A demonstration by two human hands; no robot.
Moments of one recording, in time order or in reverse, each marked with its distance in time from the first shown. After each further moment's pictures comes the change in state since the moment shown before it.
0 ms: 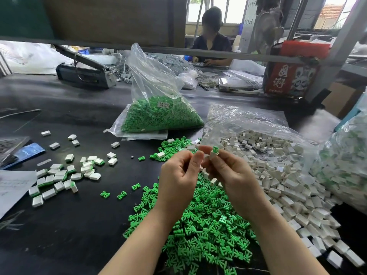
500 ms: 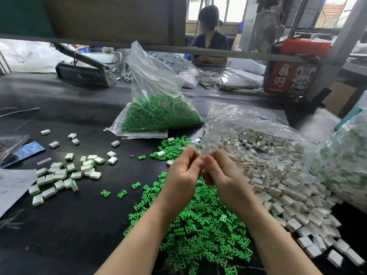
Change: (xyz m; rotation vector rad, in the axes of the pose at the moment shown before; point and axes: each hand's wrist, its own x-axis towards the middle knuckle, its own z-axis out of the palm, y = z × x) left_hand 0.002 0.000 0.001 -0.276 -0.229 -0.203; right_hand -0.002 0.004 0.008 -0.426 0.025 -0.033
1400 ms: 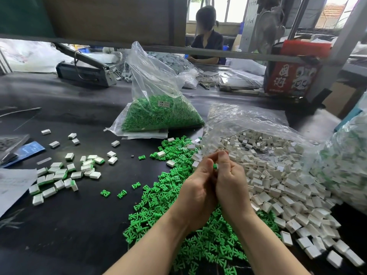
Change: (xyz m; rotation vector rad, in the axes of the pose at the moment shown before) left_hand -0.010 -0.010 0.033 -0.746 -0.089 -0.356; right_hand 0.000 0.012 0.022 0.262 0.329 0.095
